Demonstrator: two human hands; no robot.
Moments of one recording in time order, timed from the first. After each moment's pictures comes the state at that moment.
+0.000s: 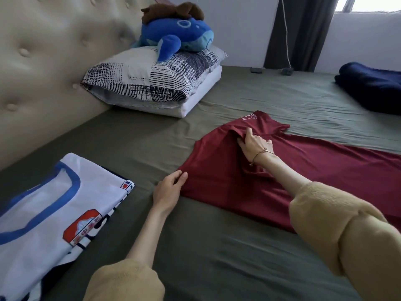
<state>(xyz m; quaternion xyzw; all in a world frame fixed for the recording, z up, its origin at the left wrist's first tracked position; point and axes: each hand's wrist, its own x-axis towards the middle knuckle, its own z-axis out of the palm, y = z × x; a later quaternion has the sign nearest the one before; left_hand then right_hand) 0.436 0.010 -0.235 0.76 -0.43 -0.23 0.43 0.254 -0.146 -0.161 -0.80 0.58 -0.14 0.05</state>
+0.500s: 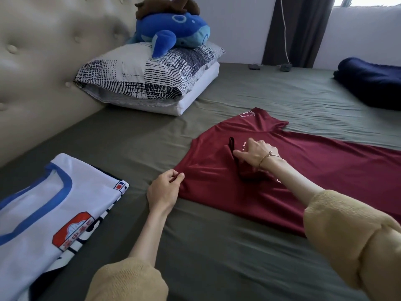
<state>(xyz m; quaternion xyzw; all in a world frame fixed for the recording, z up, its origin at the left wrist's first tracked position) 0.429 0.004 -0.236 0.82 -0.39 -0.13 0.39 0.237 -0.142 -0.169 -0.81 0.59 -0.07 0.07</state>
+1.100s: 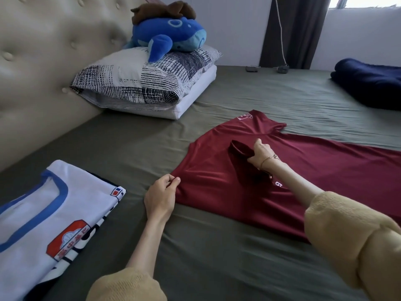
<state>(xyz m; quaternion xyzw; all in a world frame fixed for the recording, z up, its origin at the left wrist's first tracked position) 0.428 0.002 -0.241 0.81 -0.37 -0.14 0.43 0.224 -0.165 -0.185 -0.76 0.63 -0.08 0.15</state>
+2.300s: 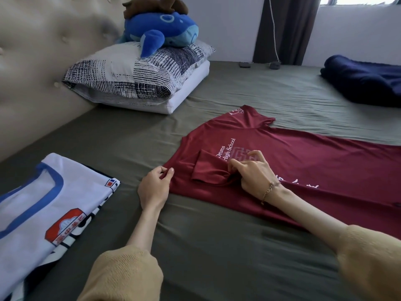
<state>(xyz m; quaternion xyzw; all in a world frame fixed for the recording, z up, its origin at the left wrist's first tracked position) 0.428 0.000 -0.245 0.82 -0.39 -0.09 0.42 0.187 -0.089 -0.208 -0.92 0.32 -0.20 -0.11</state>
